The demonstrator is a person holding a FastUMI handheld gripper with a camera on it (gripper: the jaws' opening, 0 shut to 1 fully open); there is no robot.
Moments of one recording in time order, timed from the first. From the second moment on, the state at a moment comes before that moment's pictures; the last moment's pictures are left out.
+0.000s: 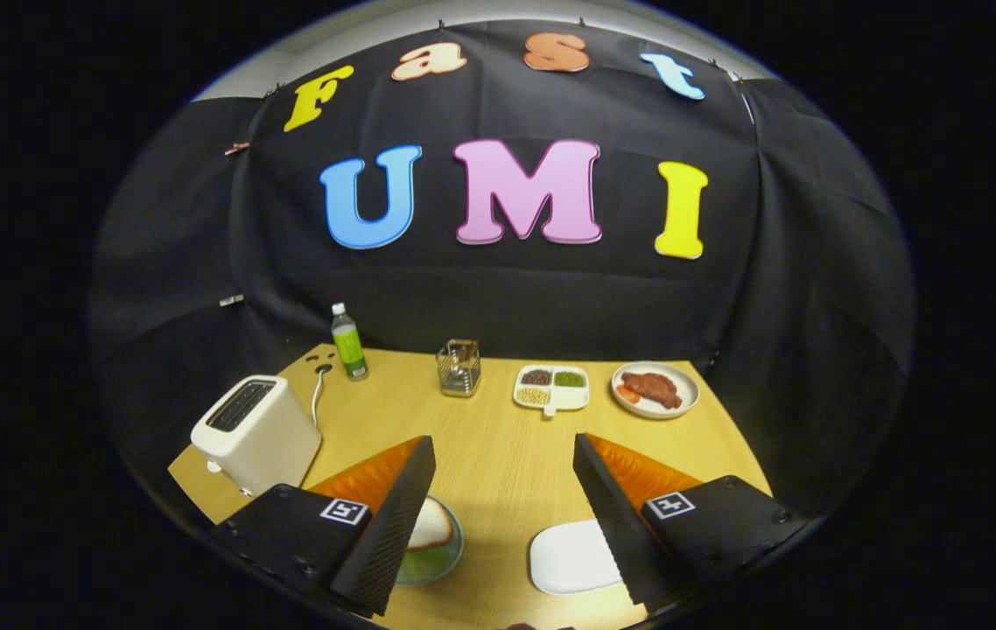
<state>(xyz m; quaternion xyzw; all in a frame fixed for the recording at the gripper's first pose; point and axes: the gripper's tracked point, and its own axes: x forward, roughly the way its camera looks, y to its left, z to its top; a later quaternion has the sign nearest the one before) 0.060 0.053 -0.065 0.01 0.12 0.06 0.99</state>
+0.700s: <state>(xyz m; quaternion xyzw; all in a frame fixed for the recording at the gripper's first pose) -0.019 0.008 -0.020 -0.03 0.04 -0.03 1.00</state>
